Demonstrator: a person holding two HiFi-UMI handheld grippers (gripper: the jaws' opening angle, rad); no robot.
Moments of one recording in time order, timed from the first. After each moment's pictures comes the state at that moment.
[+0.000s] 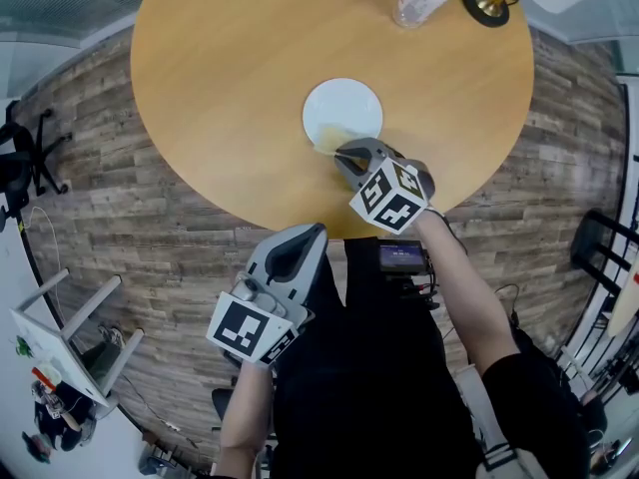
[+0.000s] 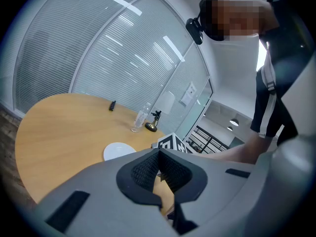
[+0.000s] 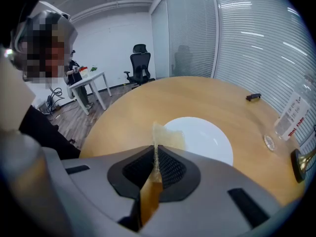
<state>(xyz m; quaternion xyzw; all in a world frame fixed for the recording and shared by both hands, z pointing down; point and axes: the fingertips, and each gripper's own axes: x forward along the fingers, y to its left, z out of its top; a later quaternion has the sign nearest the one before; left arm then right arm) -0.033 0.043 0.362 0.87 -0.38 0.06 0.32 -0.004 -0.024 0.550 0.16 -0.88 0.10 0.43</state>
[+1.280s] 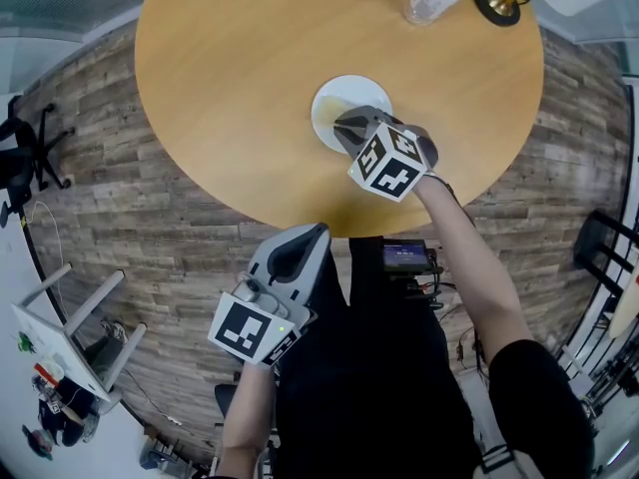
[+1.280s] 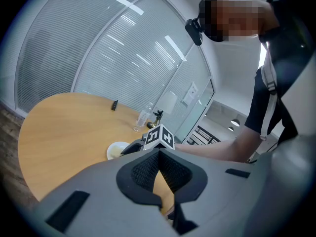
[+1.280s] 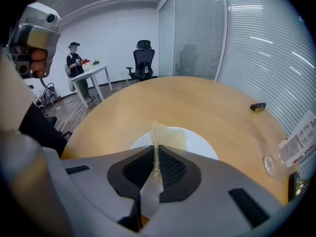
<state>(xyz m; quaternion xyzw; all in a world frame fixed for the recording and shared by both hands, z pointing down) -0.039 0.041 0.366 0.86 -0.39 0.06 0.32 -0.019 -0.074 0.559 0.14 -0.88 0.06 0.45</state>
